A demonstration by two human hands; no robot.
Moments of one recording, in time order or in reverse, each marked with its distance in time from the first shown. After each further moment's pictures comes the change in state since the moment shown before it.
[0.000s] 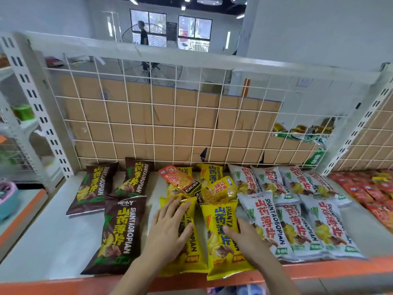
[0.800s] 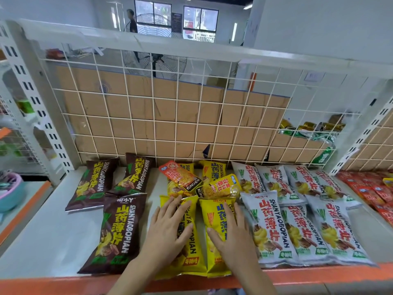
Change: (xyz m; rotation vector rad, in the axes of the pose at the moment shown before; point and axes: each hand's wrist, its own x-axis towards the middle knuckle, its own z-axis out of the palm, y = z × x) left_hand 0.000 -0.007 0.005 -0.058 0.011 0.037; right_hand -0.001 -0.003 0.031 -0.460 0.204 -0.151
